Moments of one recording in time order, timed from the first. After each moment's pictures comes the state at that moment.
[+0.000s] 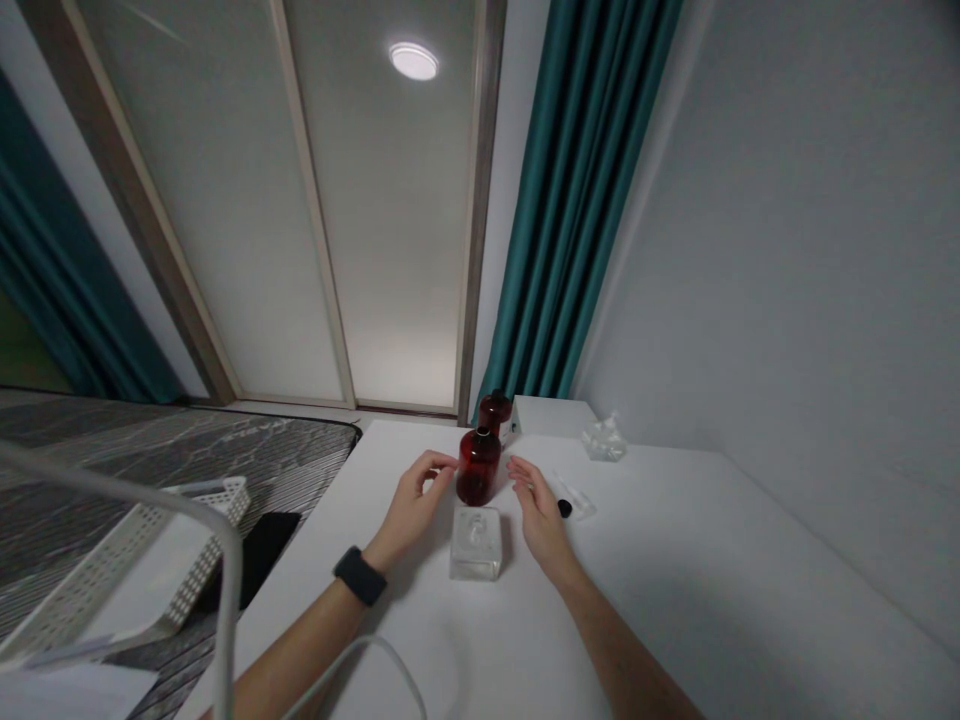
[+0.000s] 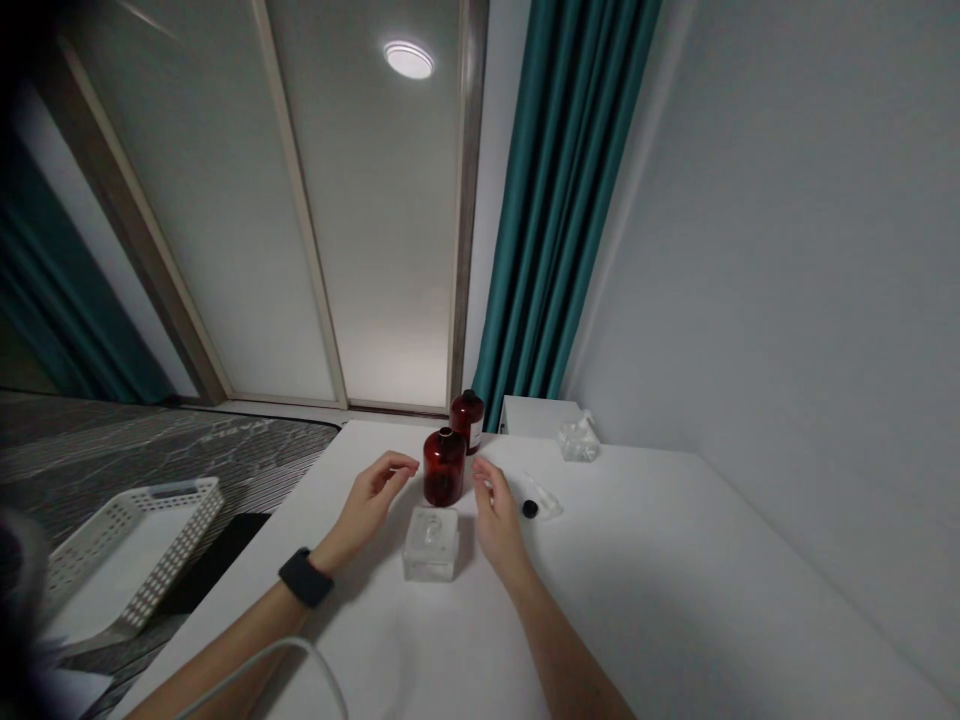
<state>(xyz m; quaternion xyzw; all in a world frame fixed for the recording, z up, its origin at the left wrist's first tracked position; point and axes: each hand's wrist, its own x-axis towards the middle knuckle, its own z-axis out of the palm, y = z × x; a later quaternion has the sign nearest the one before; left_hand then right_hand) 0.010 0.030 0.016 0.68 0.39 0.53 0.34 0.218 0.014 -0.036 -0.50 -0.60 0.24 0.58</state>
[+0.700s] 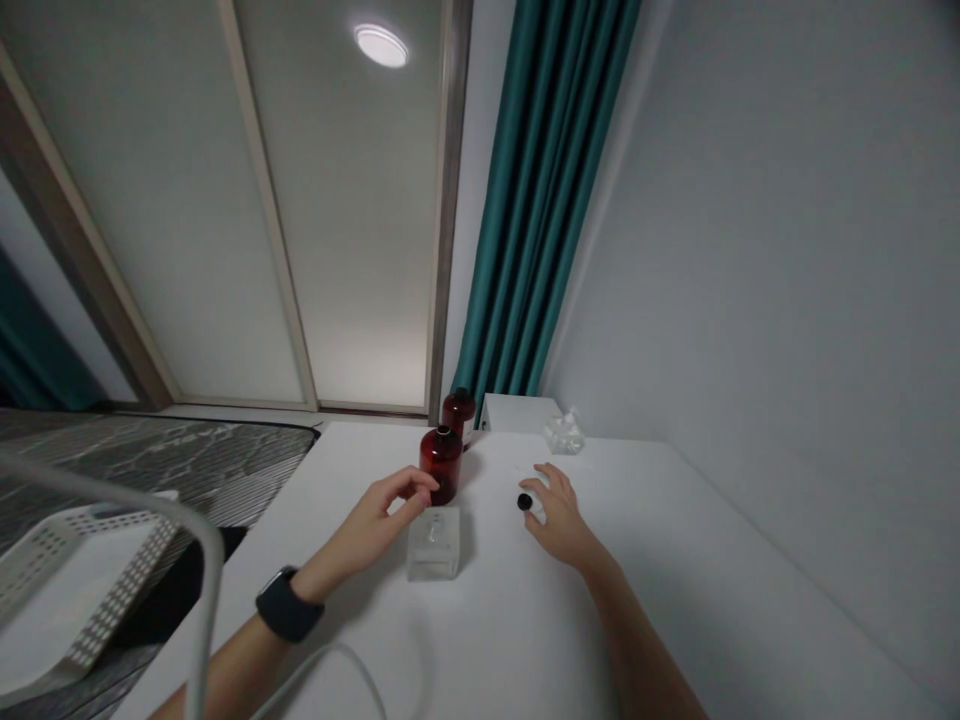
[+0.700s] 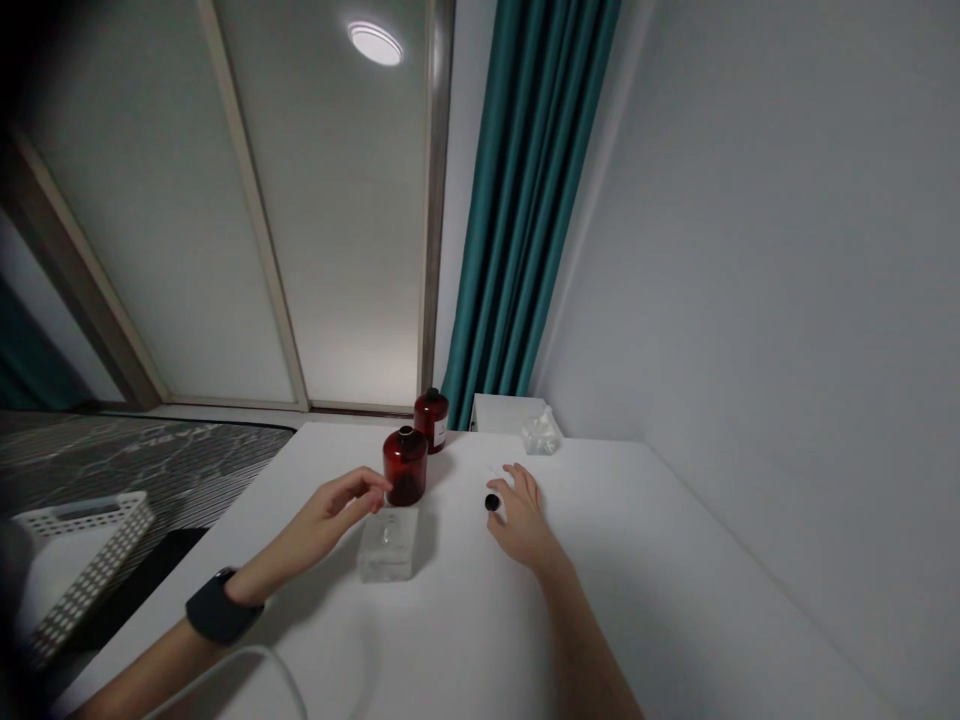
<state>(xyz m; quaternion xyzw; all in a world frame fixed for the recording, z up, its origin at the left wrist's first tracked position) 0.009 0.008 0.041 0.75 0.35 0.39 0.39 0.322 -0.013 -0.035 -0.63 -0.73 0.02 0.25</state>
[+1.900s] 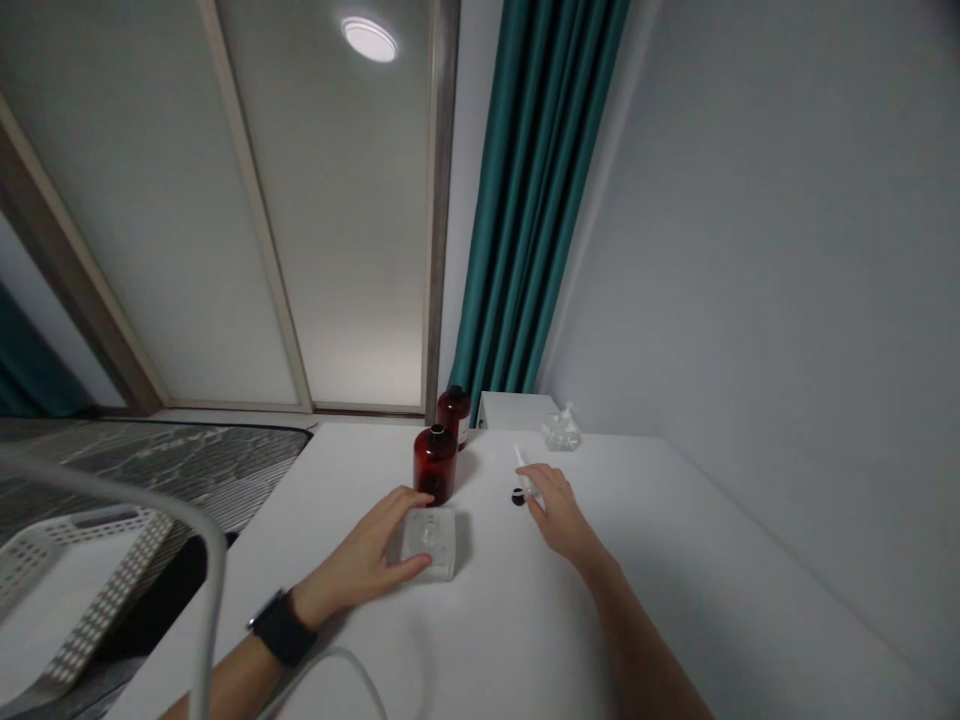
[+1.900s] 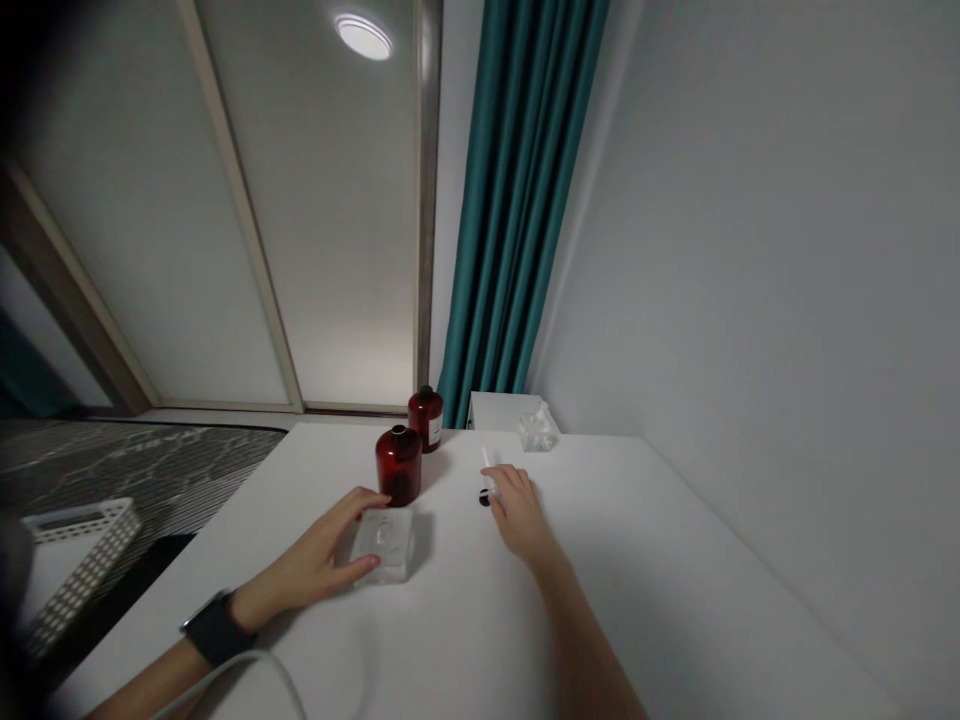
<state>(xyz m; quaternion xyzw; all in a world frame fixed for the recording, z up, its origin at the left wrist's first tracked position) -0.004 0.007 -0.007 0.87 0.30 0.31 0.25 0.320 -0.013 -0.017 -0.60 -0.74 0.07 0.29</state>
